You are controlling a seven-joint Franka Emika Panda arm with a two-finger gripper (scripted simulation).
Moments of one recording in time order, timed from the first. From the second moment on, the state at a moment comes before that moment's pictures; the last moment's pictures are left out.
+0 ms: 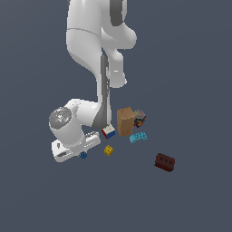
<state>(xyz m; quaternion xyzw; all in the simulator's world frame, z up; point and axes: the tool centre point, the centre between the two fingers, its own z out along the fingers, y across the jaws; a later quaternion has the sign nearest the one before) 0.085 -0.167 0.042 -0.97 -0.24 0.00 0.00</state>
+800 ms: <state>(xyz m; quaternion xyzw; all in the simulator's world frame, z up) 0.061 -0.151 0.079 -0.97 -0.24 0.00 0.00</state>
